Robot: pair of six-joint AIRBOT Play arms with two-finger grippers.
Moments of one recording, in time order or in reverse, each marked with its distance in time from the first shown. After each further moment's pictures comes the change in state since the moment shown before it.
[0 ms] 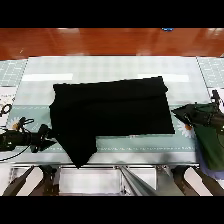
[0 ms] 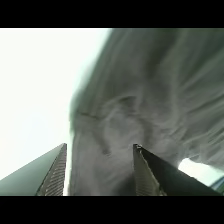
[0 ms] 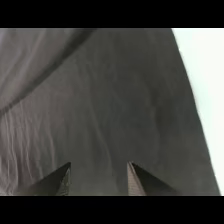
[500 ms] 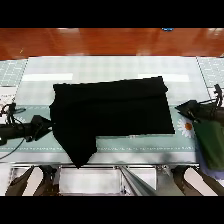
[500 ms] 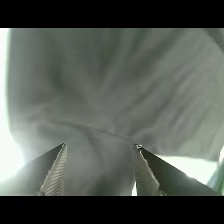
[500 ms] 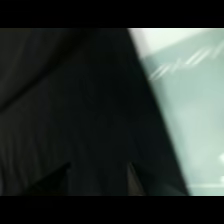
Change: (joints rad) left arm 0.005 0.145 0.079 -0.105 -0.038 0.103; right arm 0.014 -0.068 0.093 -0.080 0.001 0.055
